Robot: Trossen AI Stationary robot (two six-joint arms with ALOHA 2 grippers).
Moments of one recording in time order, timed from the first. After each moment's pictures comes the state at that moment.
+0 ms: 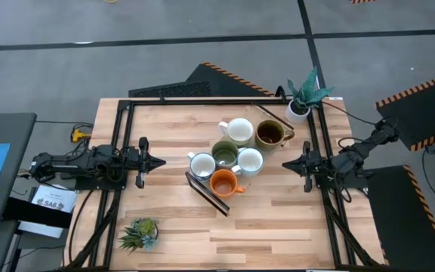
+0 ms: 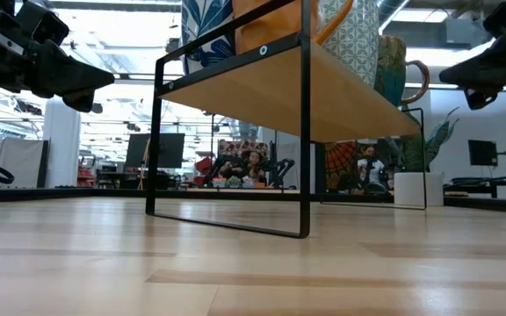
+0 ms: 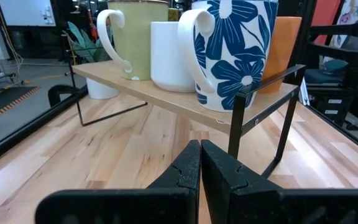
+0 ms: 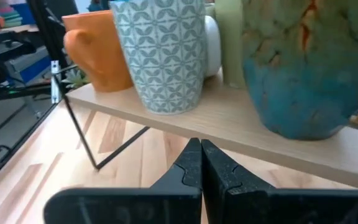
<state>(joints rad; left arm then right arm) -0.02 0.00 0.01 0.04 -0.08 -0.03 0.57 0.10 0.15 -0.23 0.68 0.25</state>
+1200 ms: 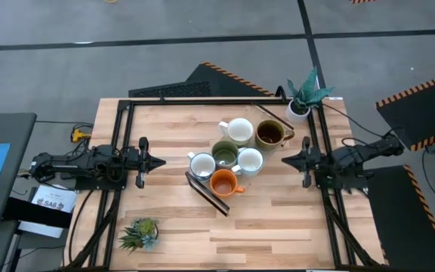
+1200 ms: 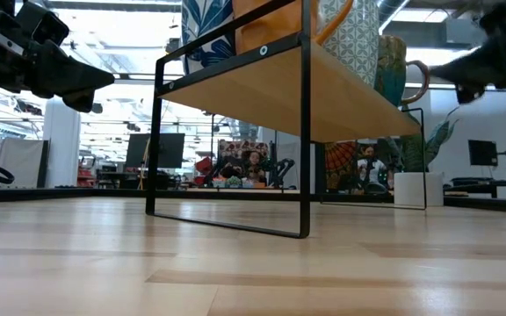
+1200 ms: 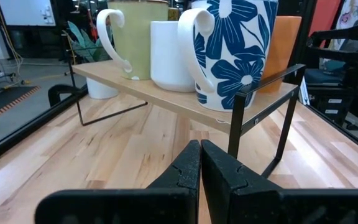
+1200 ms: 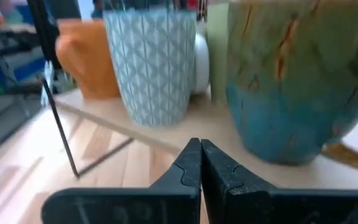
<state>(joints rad) -0.02 0.00 0.01 0.04 -0.08 -0.03 0.35 0.00 0.13 -0.18 0.48 0.08</state>
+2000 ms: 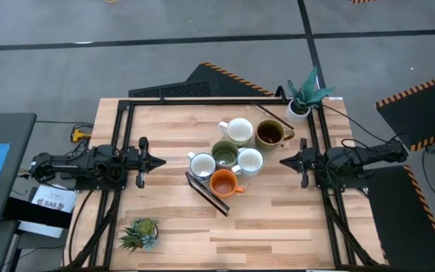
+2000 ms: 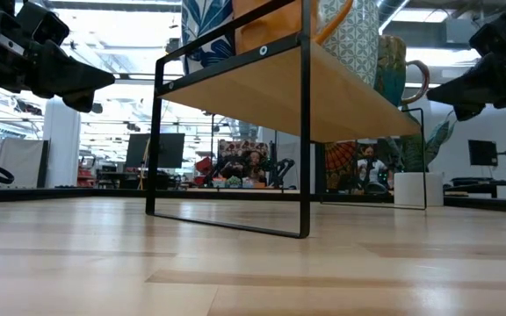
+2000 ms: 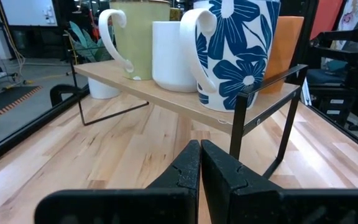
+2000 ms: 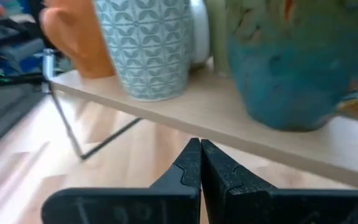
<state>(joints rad) -0.02 0.01 0.01 0.04 -0.08 -0.03 0.23 0.00 0.09 -0.24 0.36 0.14</state>
